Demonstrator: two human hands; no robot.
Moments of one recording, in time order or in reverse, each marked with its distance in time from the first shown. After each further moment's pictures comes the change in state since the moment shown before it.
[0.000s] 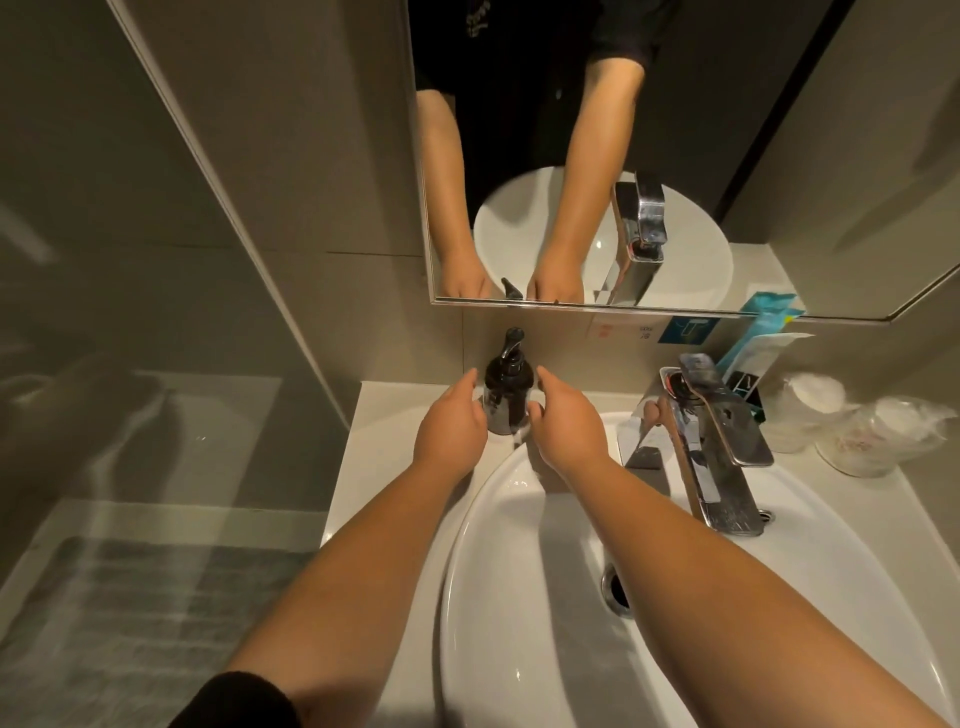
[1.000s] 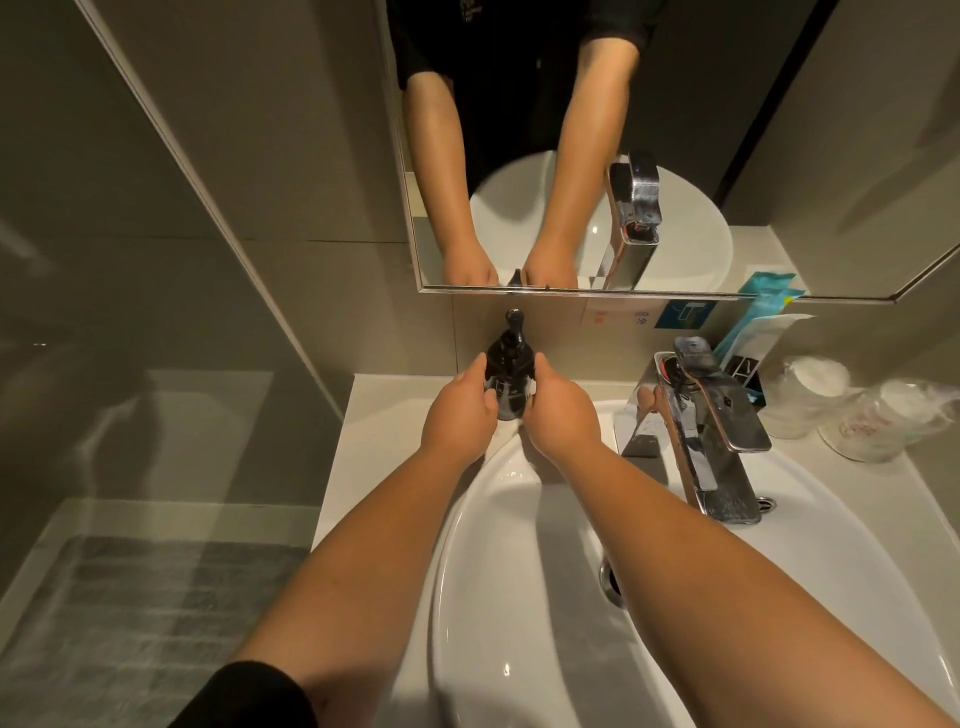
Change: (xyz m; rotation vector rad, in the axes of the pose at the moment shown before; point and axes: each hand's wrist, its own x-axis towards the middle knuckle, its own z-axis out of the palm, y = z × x) left_hand 0.006 0.011 0.013 0.016 0.000 0.118; right_hand 0.008 0.004 0.004 -0.094 -0.046 -0.007
